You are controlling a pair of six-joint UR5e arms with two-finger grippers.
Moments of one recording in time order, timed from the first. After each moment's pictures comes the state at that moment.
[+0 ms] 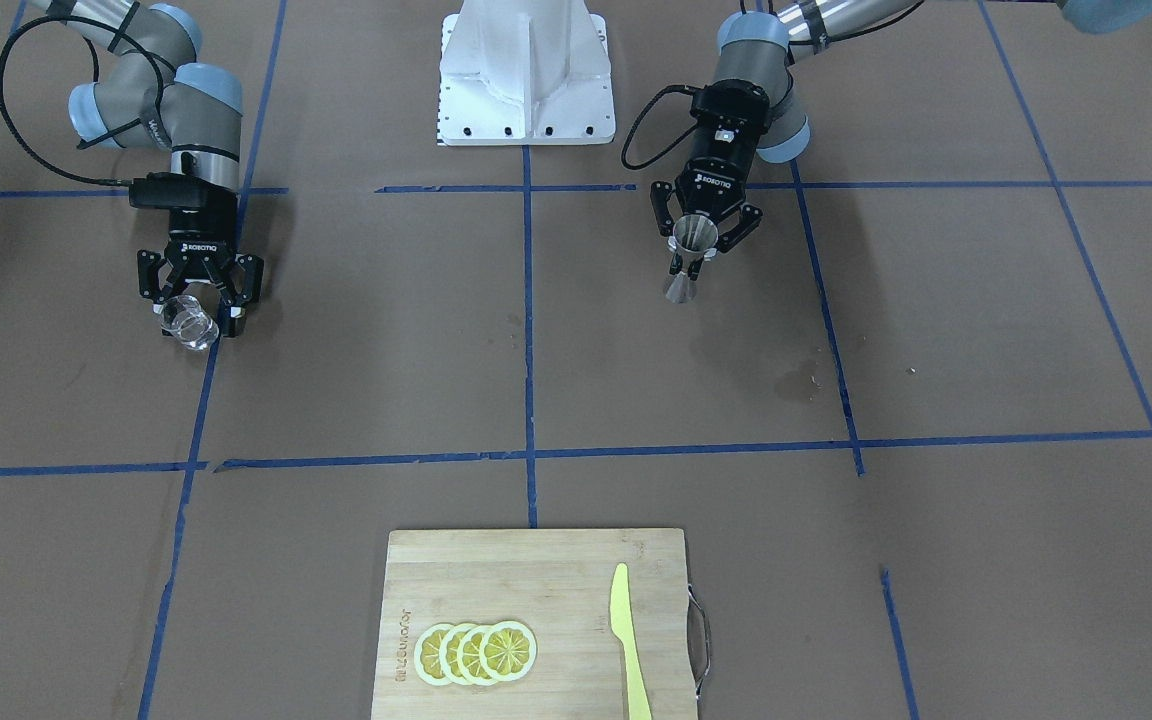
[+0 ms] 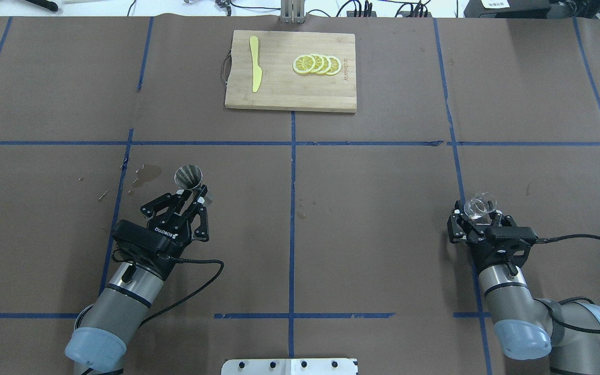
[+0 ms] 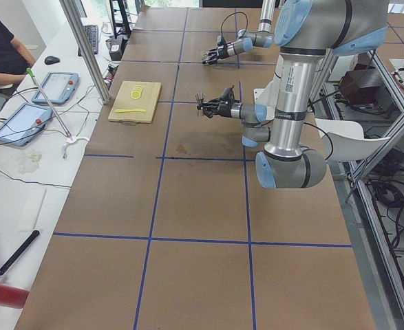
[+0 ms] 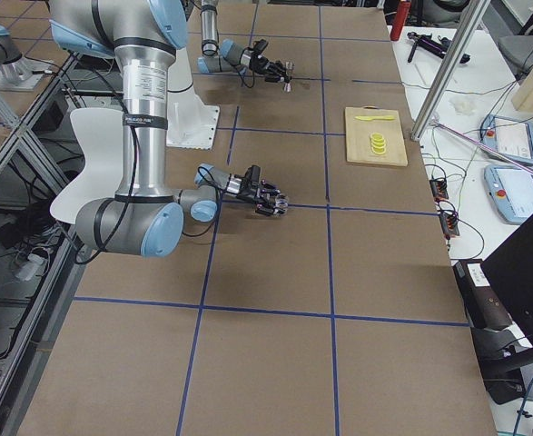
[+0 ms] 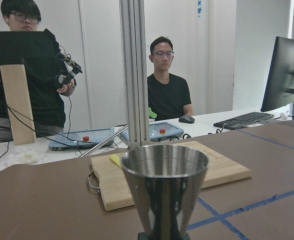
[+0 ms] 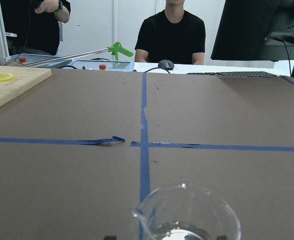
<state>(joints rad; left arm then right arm) -0.13 -1.88 -1.53 -3.10 -0.54 -0.49 0.14 -1.63 1.62 -0.75 0.50 1.46</state>
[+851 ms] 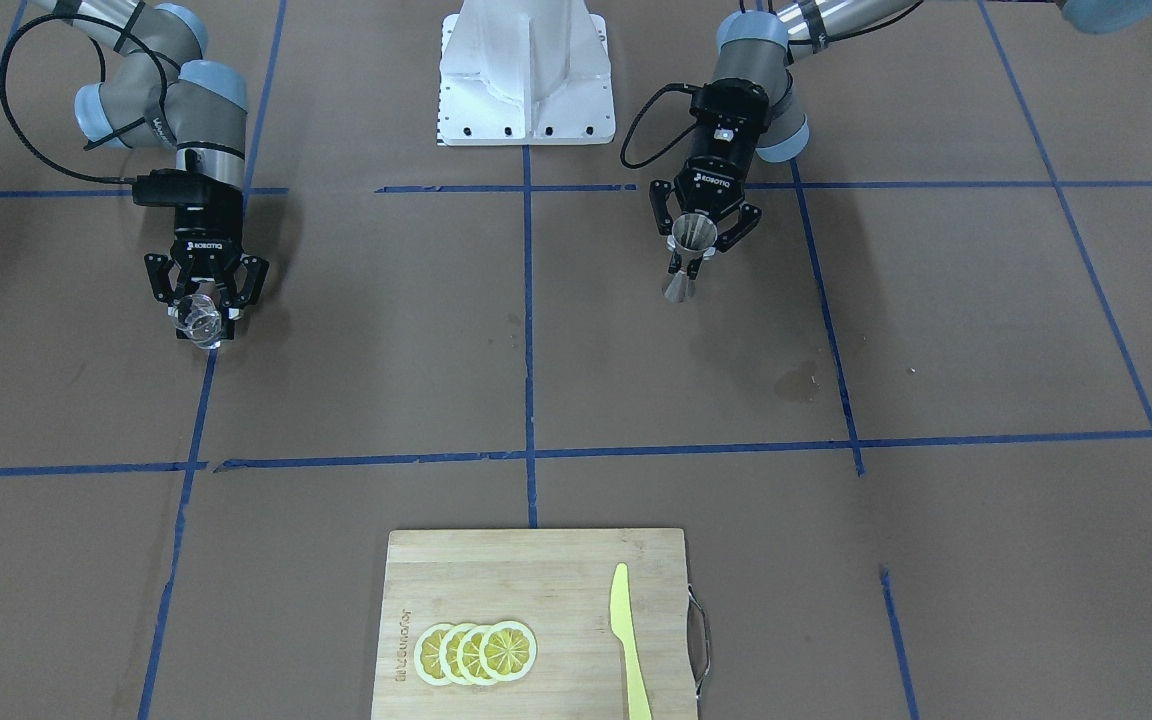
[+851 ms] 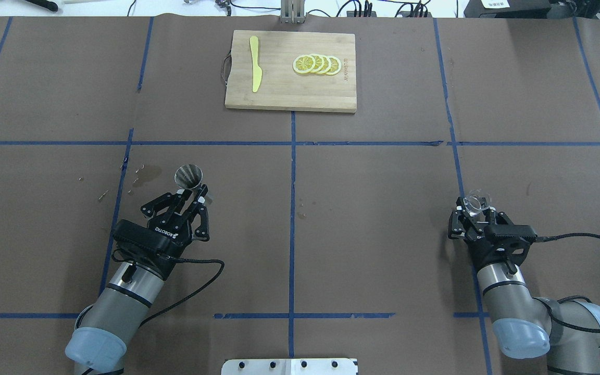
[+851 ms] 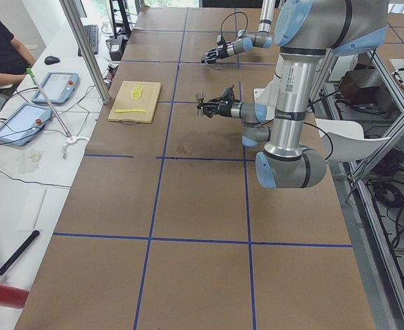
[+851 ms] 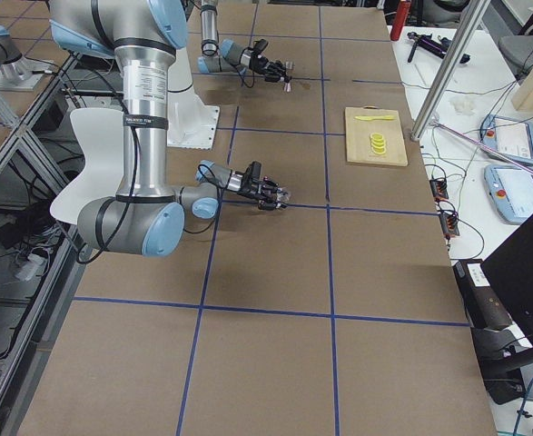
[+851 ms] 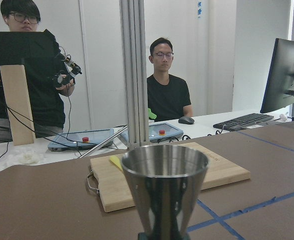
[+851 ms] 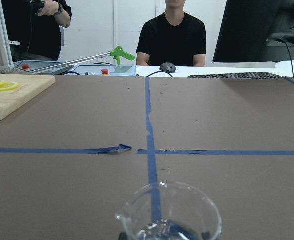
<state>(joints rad) -0.13 -1.88 -1.53 -3.10 -0.54 -0.49 0.15 -1.61 1.63 -0.74 0.49 1.45</state>
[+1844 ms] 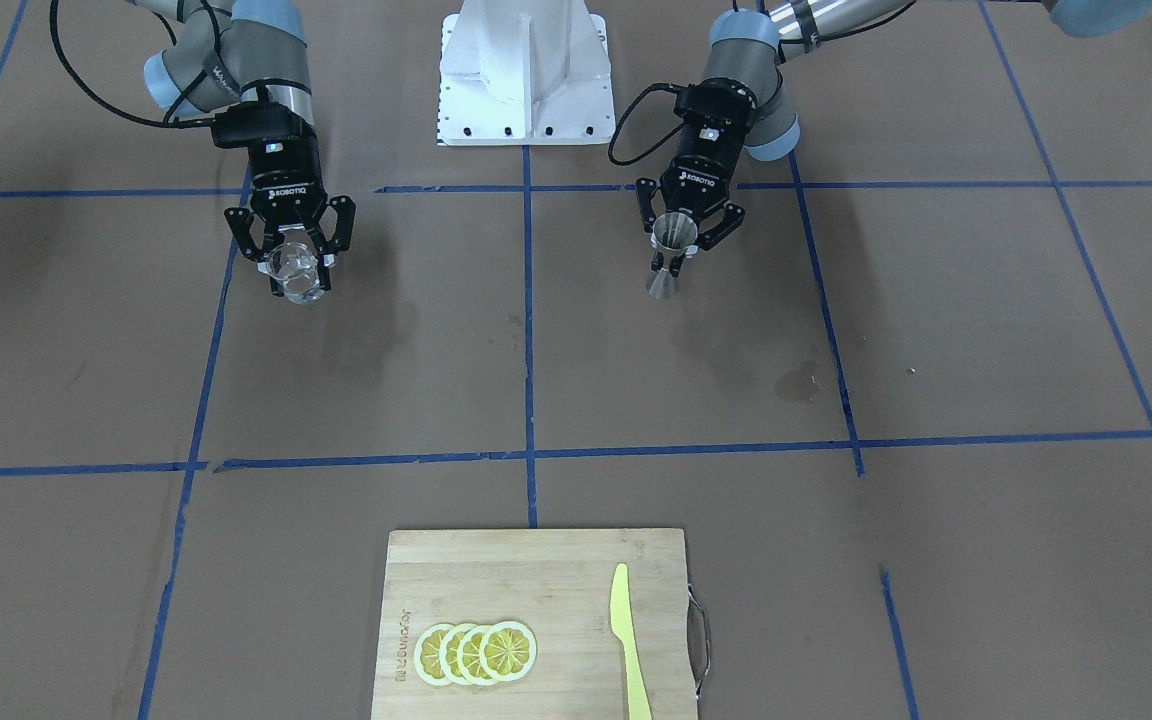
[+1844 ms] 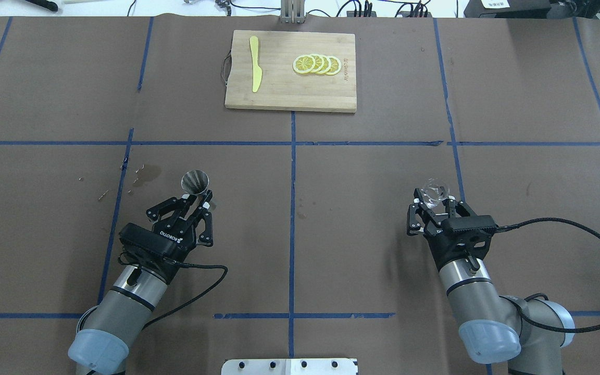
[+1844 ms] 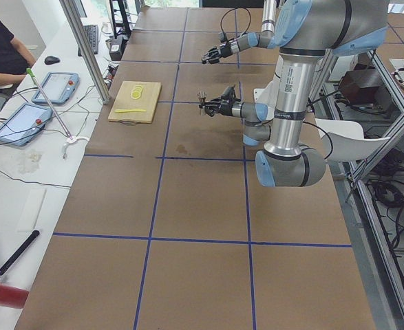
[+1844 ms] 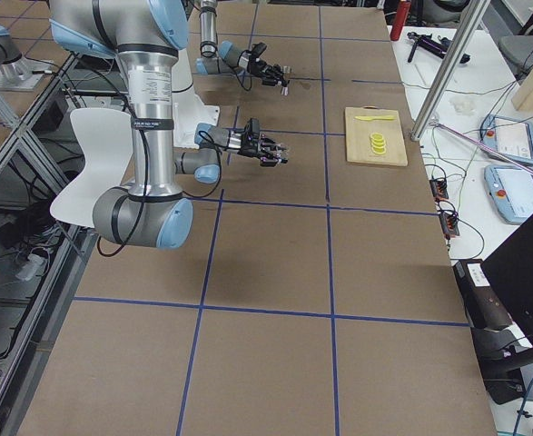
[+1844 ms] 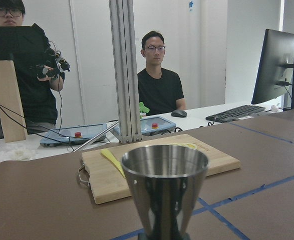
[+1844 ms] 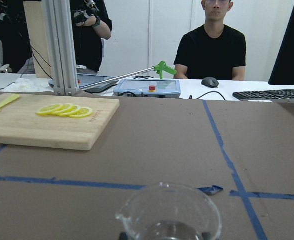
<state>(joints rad) -0.11 -1.92 -1.52 -3.09 -0.56 -0.48 0.10 -1.49 1.83 -0.74 0.50 1.16</state>
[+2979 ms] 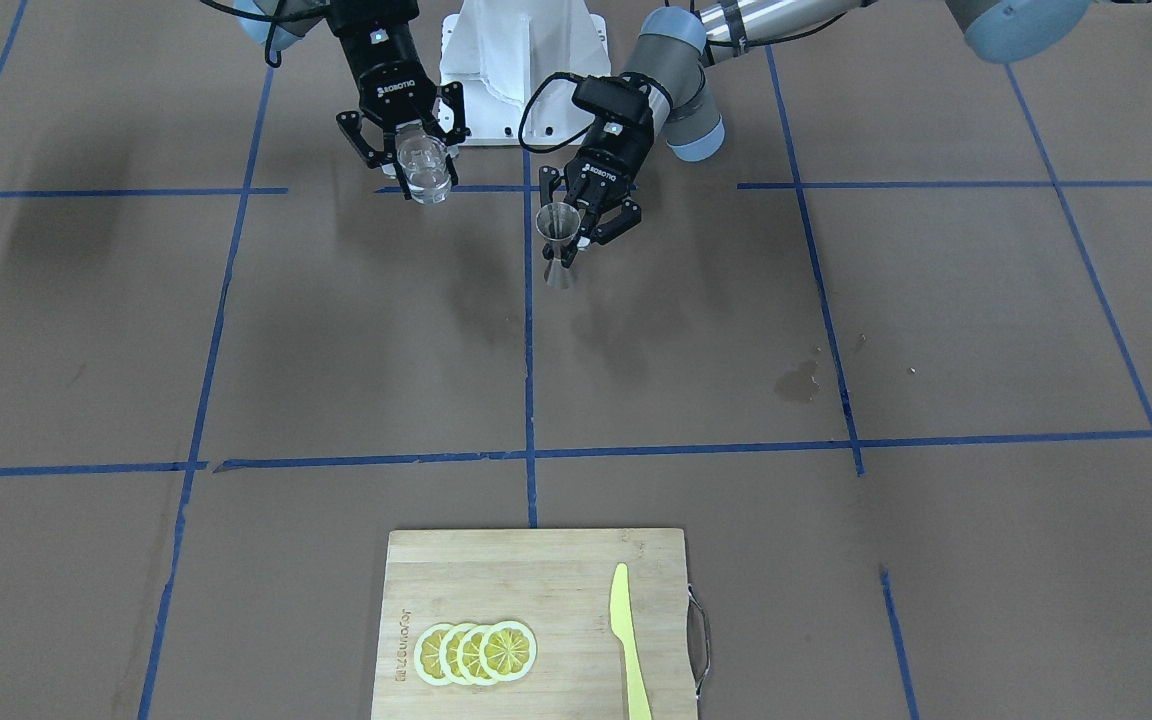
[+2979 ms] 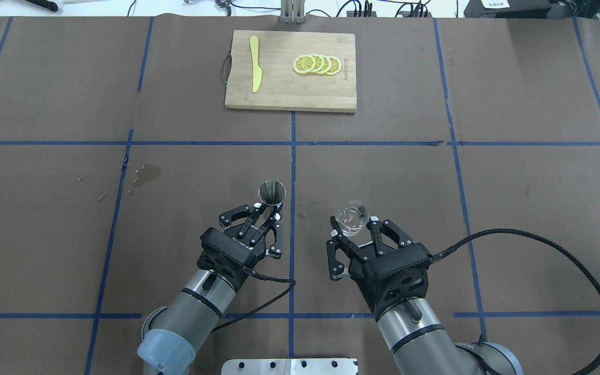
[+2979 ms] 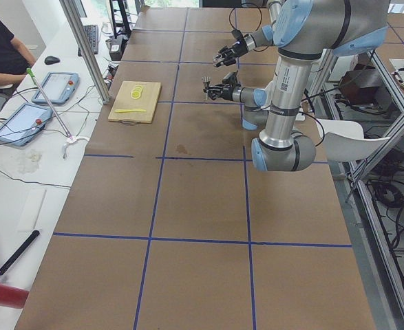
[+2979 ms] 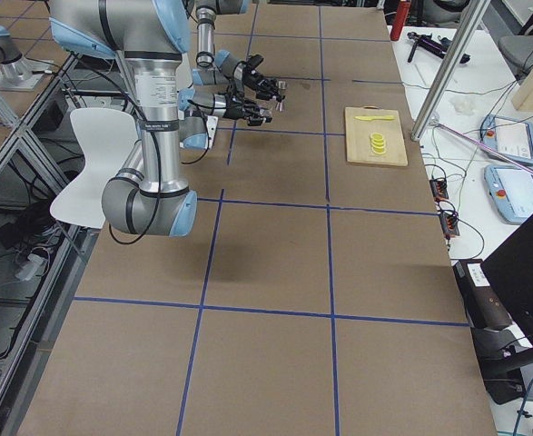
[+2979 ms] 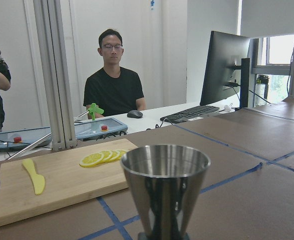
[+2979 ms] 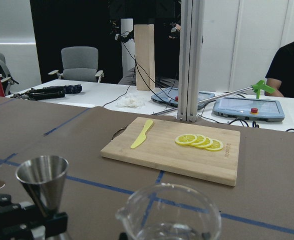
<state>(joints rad) -0.10 -2.13 -1.39 -3.07 -0.66 -0.39 -0.02 -1.31 1.96 -0.76 0.49 0.84</state>
